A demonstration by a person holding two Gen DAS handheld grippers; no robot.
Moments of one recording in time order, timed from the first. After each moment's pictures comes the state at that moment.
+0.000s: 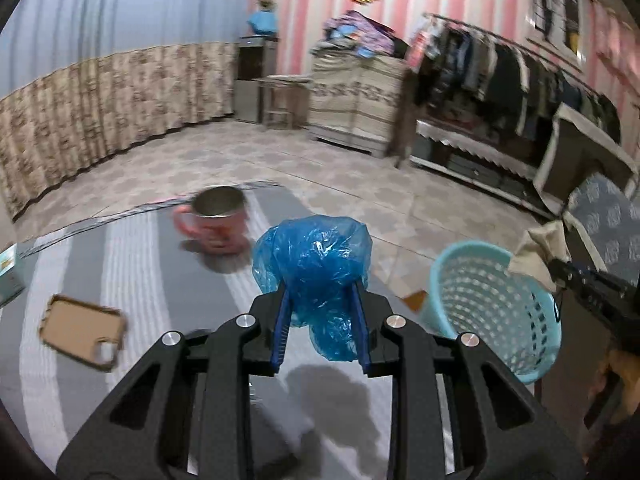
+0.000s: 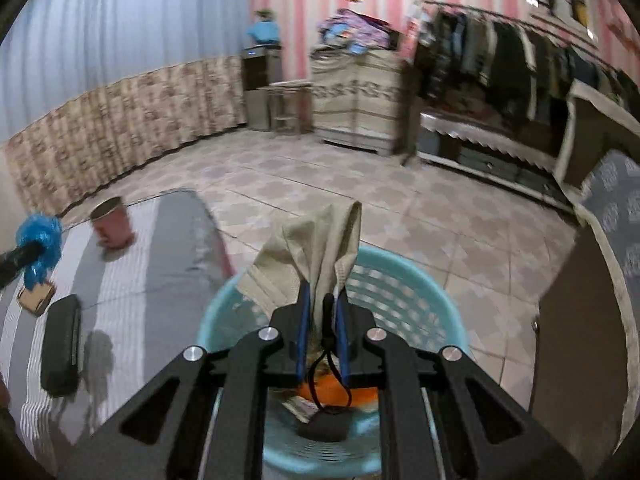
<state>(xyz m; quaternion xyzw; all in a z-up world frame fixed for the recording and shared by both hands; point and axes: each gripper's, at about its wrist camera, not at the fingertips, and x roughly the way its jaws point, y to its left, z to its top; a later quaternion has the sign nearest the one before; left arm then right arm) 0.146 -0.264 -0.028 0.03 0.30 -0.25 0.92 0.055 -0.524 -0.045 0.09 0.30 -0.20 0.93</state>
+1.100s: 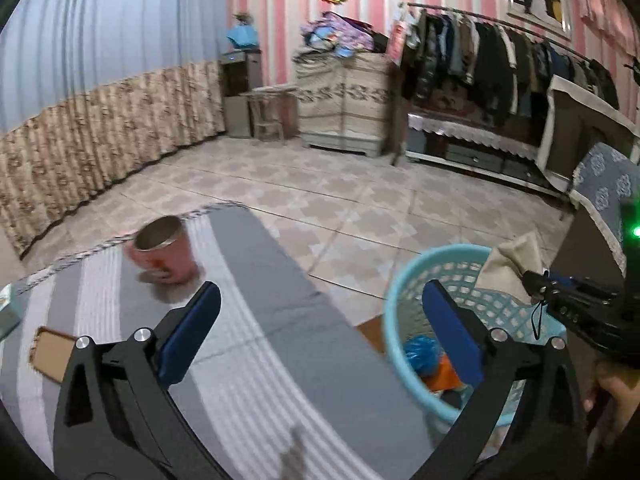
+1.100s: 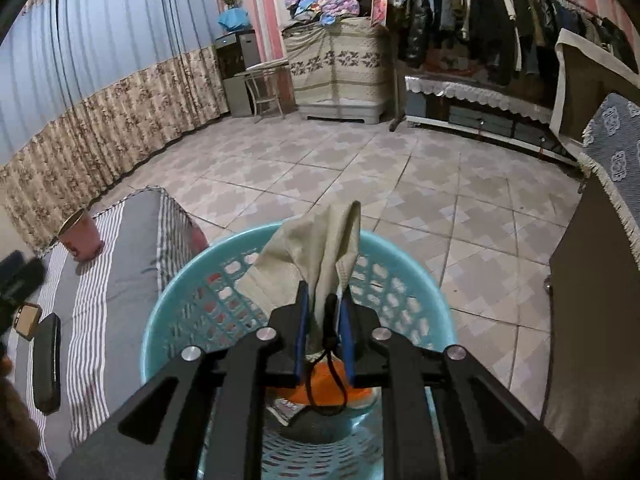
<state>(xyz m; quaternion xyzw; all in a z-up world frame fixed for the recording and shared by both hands) 0.136 -0.343 -0.022 0.08 0.27 -0.23 0.93 0.081 -0.565 -0.090 0.14 0.33 -0.19 0.91</state>
